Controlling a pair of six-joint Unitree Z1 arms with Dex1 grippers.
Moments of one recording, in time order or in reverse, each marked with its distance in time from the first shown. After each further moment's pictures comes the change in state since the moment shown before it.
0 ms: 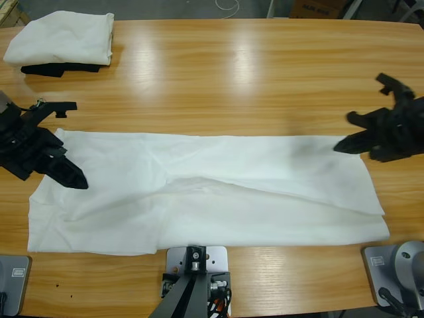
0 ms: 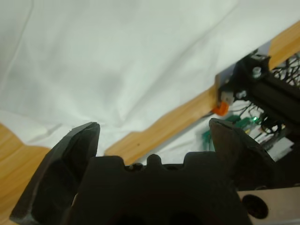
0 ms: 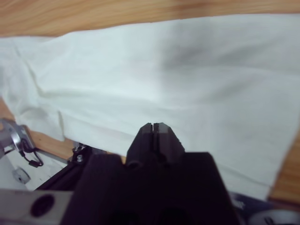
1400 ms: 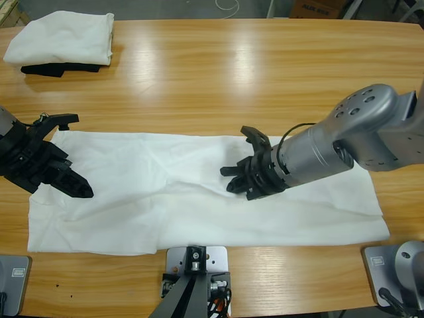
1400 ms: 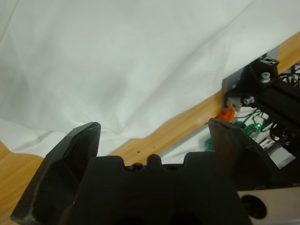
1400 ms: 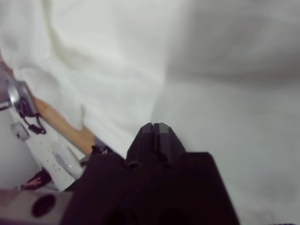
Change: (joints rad) arm 0 -0.013 -0.033 0.124 -0.122 0.000 -0.040; arm 1 0.456 0.378 0.081 -0.562 0.085 0.239
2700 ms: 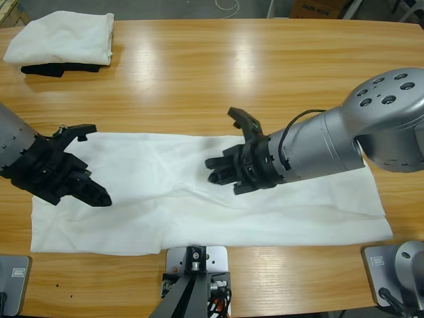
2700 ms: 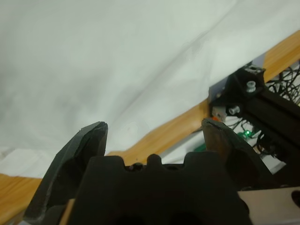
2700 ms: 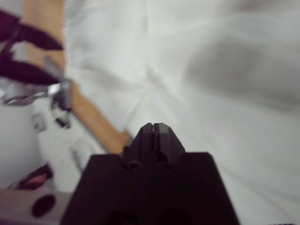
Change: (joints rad) arm 0 -0.114 0.000 0.061 -0.143 -0.029 -0.155; arm 1 0.049 -0.094 -0.034 -0.022 -0.074 -0.014
